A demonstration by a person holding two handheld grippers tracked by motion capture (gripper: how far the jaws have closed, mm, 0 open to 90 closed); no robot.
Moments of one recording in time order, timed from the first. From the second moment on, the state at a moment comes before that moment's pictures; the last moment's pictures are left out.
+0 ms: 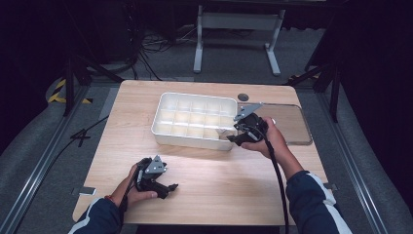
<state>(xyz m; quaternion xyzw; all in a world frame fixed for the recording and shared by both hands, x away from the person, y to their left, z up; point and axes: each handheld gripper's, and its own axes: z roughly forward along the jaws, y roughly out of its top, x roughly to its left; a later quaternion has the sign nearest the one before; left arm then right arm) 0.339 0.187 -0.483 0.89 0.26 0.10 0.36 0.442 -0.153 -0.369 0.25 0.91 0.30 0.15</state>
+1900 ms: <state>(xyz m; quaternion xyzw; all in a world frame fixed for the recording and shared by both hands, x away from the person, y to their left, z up) 0.339 0.187 -0.483 0.89 0.26 0.10 0.36 0.377 -0.216 -0.406 0.24 0.91 0.28 0.20</state>
